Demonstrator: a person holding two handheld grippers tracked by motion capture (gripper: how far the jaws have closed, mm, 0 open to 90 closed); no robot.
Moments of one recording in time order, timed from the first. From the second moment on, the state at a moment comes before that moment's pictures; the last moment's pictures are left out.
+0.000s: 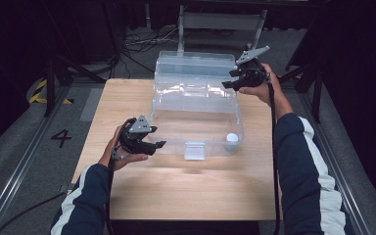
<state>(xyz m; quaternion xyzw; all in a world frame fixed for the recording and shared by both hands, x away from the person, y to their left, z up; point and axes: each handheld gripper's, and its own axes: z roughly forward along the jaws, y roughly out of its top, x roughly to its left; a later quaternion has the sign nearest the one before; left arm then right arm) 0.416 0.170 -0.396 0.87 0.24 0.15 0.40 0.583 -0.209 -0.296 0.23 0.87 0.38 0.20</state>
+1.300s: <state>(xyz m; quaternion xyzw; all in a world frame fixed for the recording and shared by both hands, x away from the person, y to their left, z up) 0.436 0.138 -0.400 0.93 0.16 0.12 0.30 0.586 -0.185 -0.302 0.17 0.91 0.31 0.21</state>
